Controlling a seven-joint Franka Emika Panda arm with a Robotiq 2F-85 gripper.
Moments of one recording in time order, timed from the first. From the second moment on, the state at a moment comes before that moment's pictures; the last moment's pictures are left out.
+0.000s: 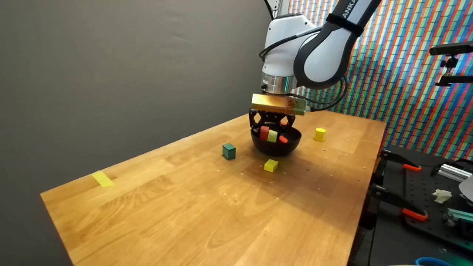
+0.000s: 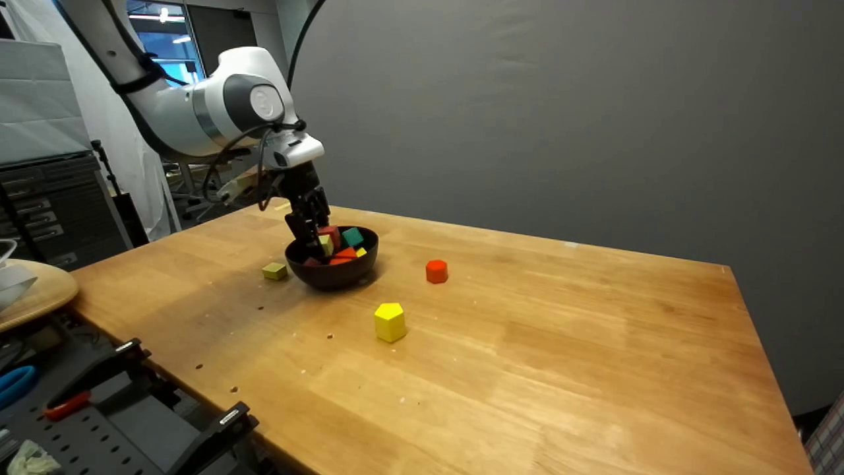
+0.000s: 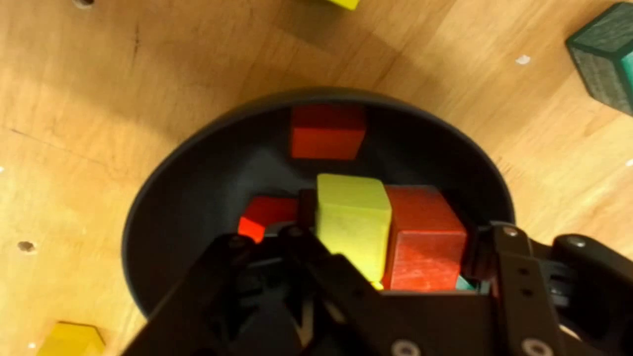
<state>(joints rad) 0.50 0.39 -0.27 -2.33 -0.20 2.82 1.46</state>
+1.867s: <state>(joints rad) 0.43 0.57 0.10 -1.90 -0.10 2.35 0.82</state>
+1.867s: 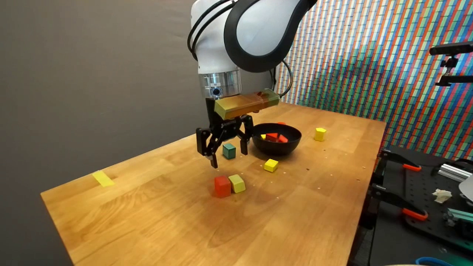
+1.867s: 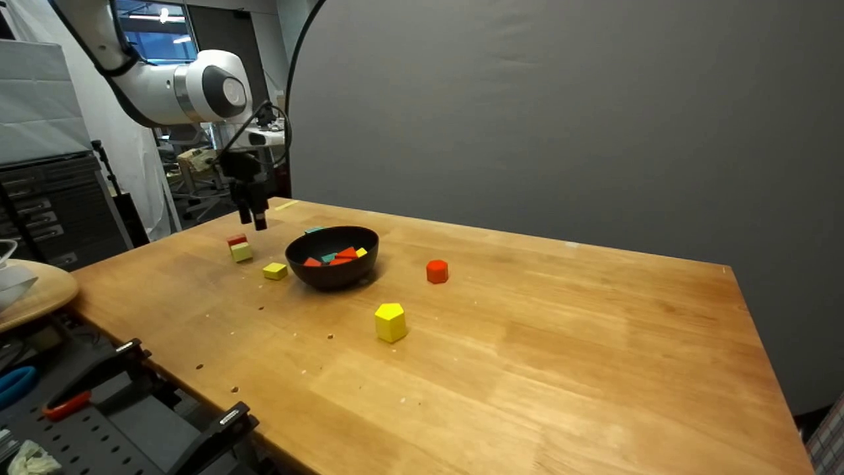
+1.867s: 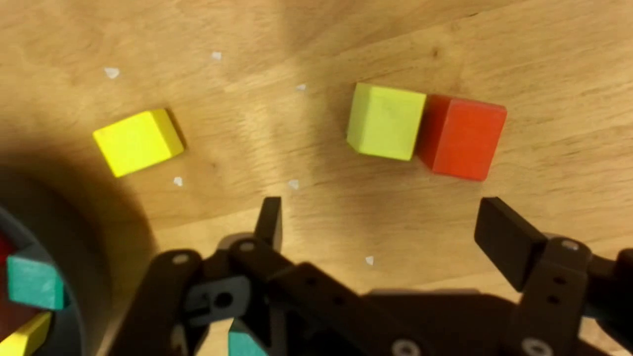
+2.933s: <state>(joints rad) 0.27 0.28 0.04 -2.24 -0.21 2.52 0.56</state>
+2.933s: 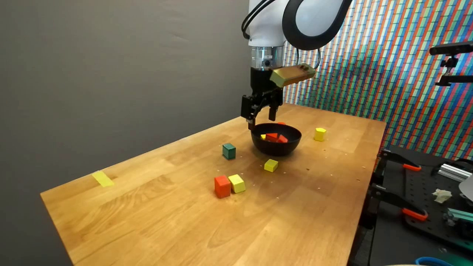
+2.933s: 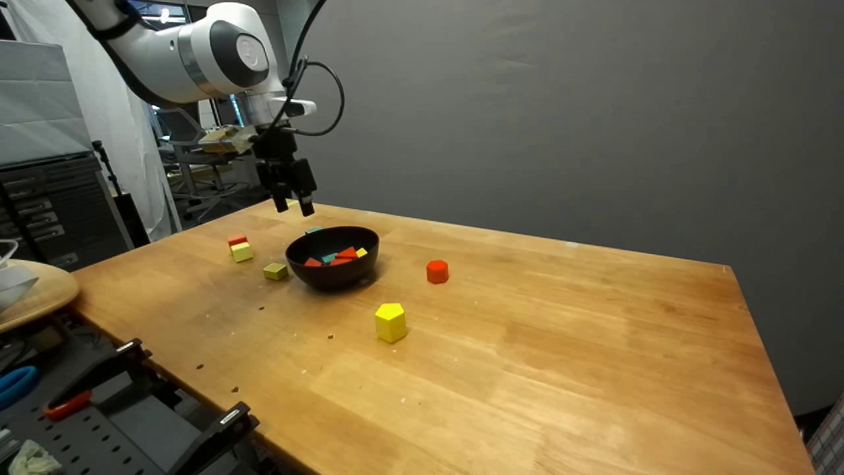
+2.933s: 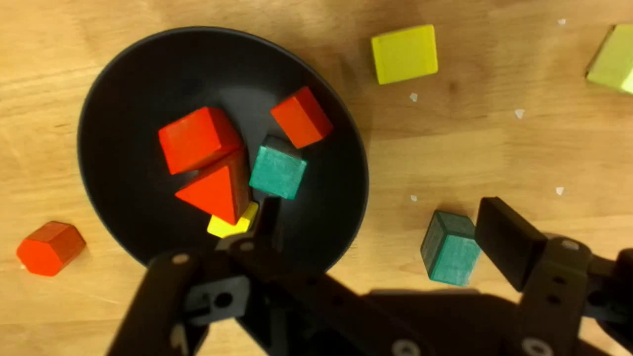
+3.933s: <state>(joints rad) 0.21 0.38 -0.06 -2.25 -0.27 2.60 0.57</state>
